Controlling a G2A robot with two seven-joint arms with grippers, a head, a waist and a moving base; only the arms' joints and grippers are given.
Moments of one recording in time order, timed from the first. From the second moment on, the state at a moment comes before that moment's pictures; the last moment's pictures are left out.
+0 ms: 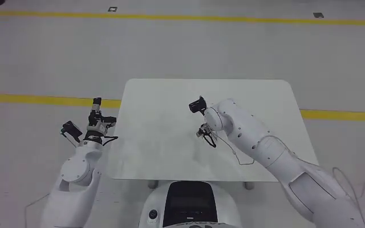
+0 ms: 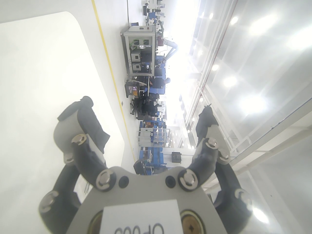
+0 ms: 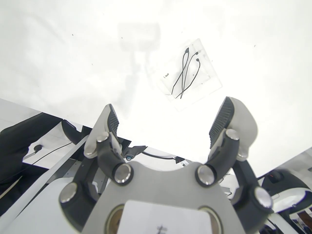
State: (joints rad) left arm 1.73 -1.15 -1.60 -1.80 -0.42 0.00 0.00; right arm -0.76 -1.29 0.62 -1.32 -0.92 0.27 1.39
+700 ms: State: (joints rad) left arm 1.73 -1.15 -1.60 -1.80 -0.42 0.00 0.00; right arm -0.71 -1.36 0.64 -1.12 -0.80 0.34 1.36
